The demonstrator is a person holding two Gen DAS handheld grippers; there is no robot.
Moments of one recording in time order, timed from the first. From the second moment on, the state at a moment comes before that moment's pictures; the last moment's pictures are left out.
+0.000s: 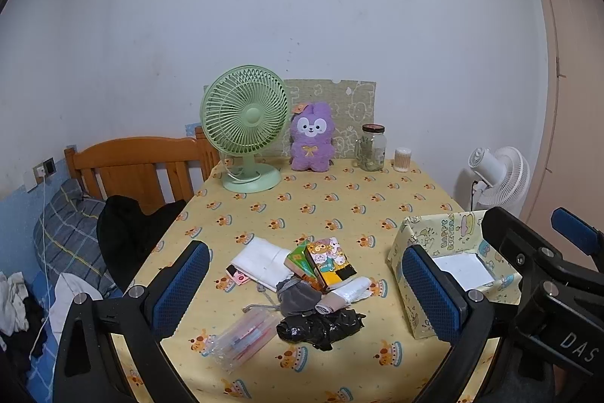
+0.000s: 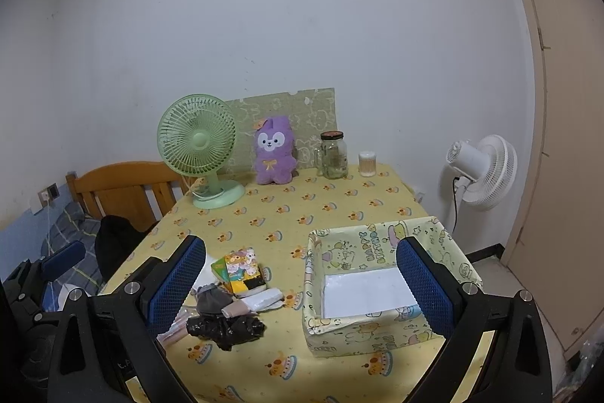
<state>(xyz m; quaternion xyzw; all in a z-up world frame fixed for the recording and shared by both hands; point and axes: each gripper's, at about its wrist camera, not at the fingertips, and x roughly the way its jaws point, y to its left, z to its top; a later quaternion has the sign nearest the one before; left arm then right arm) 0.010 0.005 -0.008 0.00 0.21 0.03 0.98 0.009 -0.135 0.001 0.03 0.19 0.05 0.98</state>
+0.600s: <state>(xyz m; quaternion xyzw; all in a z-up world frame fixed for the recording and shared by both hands) 0.010 -0.002 -0.008 0.01 0.21 0.03 0.98 0.009 -0.135 0.002 0.02 0.19 0.04 0.98</state>
